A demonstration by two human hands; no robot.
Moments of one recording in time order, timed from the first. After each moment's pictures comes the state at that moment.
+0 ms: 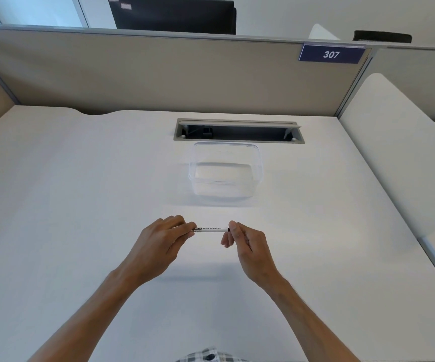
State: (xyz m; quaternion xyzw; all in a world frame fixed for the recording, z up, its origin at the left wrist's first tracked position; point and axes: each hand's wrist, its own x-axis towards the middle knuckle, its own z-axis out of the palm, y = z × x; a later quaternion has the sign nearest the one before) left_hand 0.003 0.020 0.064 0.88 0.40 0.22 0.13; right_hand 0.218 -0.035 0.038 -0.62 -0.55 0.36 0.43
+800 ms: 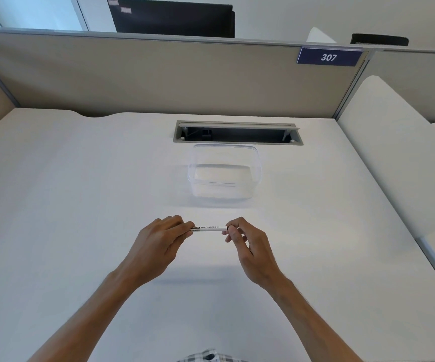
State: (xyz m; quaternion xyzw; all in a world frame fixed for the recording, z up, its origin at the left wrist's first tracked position) left_hand 0.002 0.018 0.069 0.88 0.40 0.23 0.12; right_hand 0.224 -0.038 0.046 -0.60 -0.61 0.31 0.41
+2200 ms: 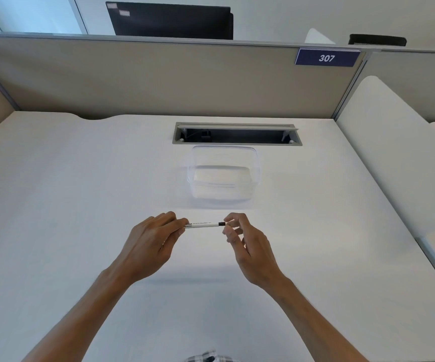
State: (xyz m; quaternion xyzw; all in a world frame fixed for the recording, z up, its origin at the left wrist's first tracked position) left_hand -0.006 0.025 0.076 0.88 0.41 0.22 0.10; right_hand 0.222 -0.038 0.055 -0.62 -0.62 0.30 0.37
